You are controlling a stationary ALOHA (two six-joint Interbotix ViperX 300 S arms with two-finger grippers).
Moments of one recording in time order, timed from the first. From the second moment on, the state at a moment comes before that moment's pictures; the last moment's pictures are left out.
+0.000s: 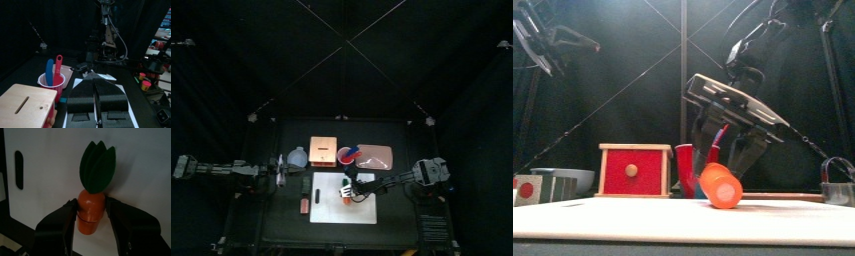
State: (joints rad) left arm 0.03 -0.95 1.27 -0.13 -0.38 0.00; right arm 0.11 0.19 0.44 -0.23 0.51 1.60
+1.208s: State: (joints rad) left arm 0.06 -0.95 1.28 -0.20 -0.38 -0.01; right arm 0.16 0.11 0.34 -0.42 0.71 1.60
